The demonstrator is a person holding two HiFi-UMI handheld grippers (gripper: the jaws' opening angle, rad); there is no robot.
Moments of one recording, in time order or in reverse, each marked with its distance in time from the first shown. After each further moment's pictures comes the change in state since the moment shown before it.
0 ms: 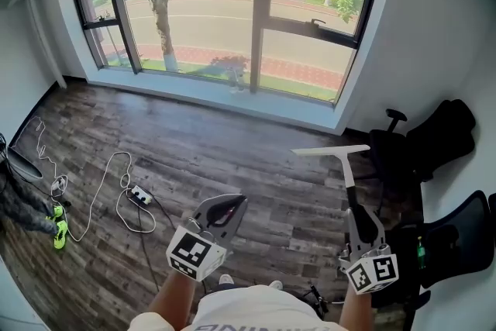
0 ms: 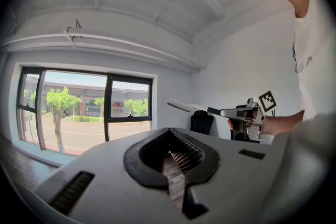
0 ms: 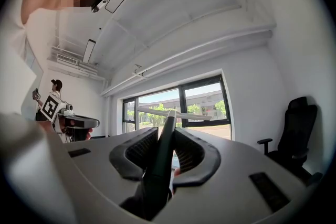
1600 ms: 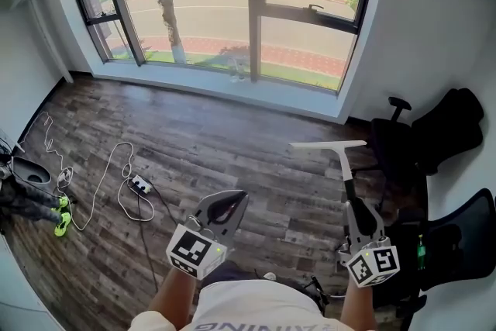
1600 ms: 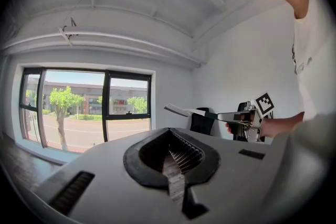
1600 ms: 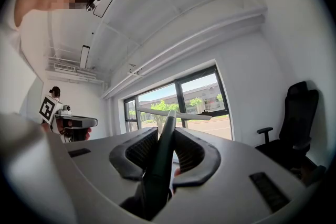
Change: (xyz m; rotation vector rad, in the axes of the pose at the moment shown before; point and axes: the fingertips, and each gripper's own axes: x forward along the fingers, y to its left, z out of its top) left arm 0.075 -0.078 -0.011 0.002 0.028 0.039; right arm -0.019 -0.105 -0.031 0.088 0.054 0.033
